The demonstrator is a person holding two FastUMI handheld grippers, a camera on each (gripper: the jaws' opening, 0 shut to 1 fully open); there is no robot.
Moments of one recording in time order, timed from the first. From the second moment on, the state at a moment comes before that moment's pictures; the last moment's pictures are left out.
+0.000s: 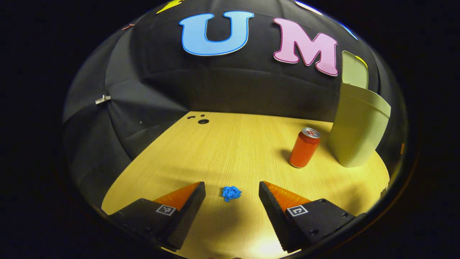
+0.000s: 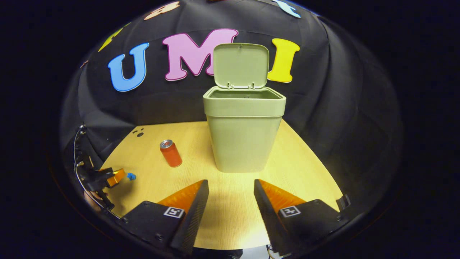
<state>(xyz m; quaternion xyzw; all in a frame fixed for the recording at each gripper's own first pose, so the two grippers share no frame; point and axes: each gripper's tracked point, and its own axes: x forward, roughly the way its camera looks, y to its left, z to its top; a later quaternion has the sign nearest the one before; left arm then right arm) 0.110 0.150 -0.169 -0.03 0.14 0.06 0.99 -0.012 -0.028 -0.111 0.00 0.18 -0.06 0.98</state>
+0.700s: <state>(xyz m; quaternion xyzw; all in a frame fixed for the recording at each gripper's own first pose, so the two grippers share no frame) 0.161 0.152 -0.229 -0.04 0.21 0.07 0.98 -0.040 -0.013 -0.149 0.00 0.23 -0.07 0.97</state>
